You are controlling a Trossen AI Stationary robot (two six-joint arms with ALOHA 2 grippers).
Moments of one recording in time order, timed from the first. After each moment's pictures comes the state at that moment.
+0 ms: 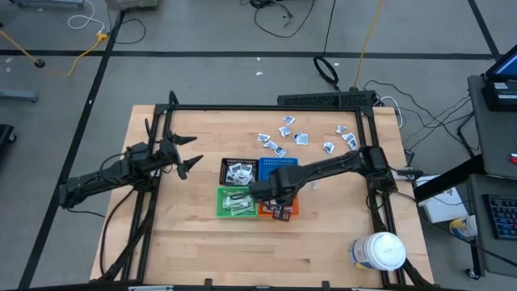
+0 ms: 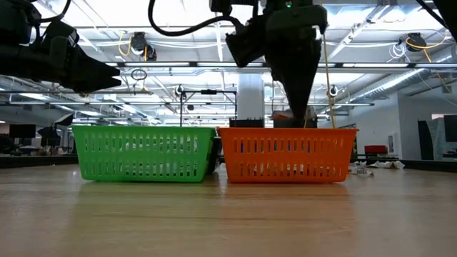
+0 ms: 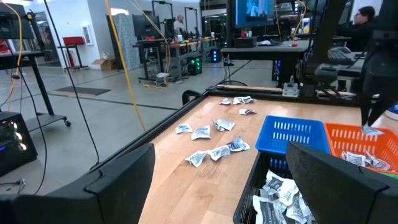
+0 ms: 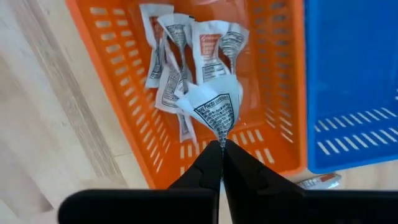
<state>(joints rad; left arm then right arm) 0.33 0.02 0.04 -0.03 -0.05 0.05 0.17 2.06 1.77 -1.34 0.00 0.40</state>
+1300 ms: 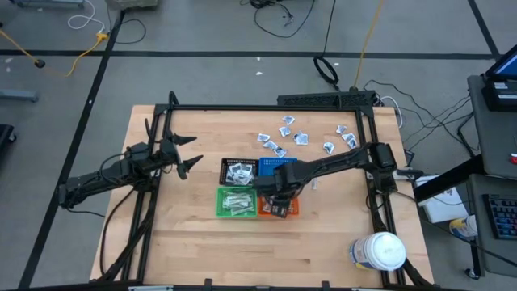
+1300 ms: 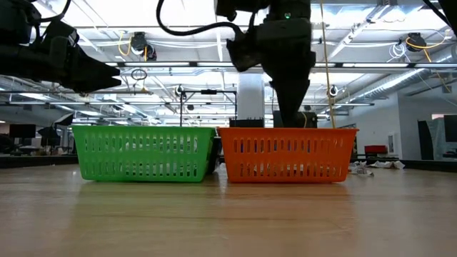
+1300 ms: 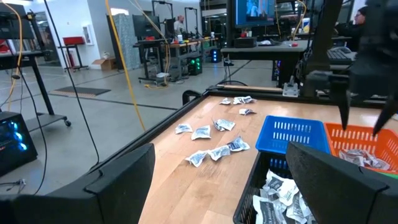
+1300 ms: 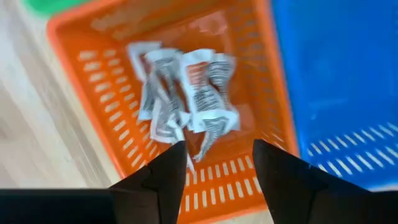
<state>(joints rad) 0.33 0.03 0.04 -0.03 -0.05 0.05 0.15 1.99 1.63 -1.15 0.00 0.45</state>
